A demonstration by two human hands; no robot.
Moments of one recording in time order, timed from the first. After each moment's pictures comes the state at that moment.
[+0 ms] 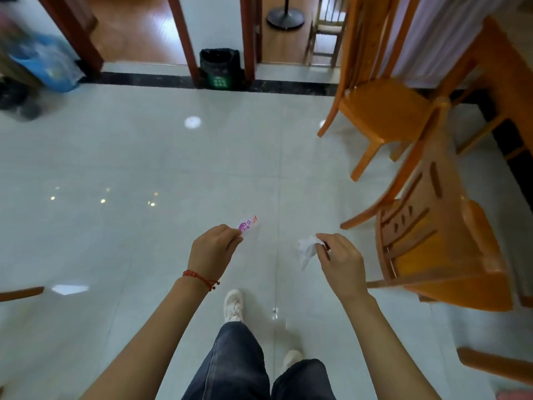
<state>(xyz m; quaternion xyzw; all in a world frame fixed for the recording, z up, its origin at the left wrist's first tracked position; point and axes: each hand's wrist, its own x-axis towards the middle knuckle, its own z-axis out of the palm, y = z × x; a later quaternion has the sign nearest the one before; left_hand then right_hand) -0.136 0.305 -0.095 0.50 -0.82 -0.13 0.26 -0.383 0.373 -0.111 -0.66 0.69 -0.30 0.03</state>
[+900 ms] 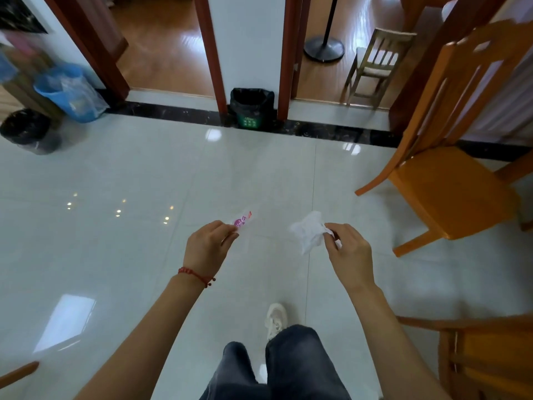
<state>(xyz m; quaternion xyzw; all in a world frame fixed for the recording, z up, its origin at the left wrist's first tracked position) -0.074 -0.112 -0.083 0.55 -0.78 -0.12 0.28 -0.344 -0.075 -0.094 -0.66 0.65 -0.35 0.07</state>
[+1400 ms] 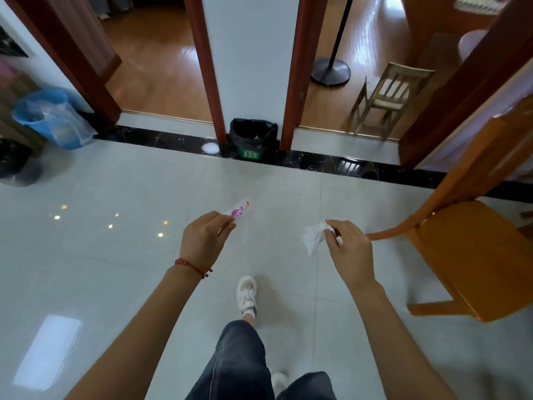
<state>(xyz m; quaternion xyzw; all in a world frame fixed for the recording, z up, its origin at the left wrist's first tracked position) -0.068 -0.401 -0.074 0.53 -0.78 -0.11 0.30 -0.345 -0.363 -0.094 -0.67 0.65 -0.36 0.06</state>
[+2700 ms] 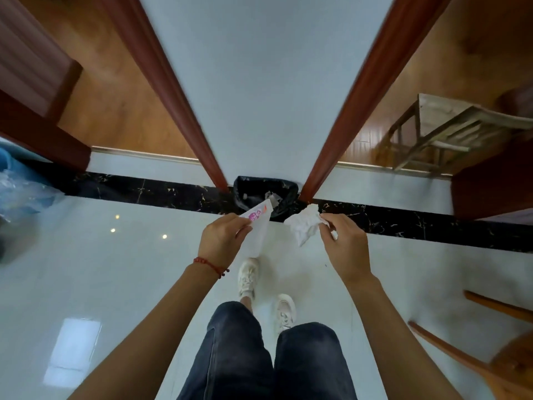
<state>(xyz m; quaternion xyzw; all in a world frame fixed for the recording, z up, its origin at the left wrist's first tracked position) -0.070 -1.039 -0.145 0.53 -0.79 -0.20 0.23 -0.309 -0.999 -0.144 -0.65 0.67 -0.33 0.13</state>
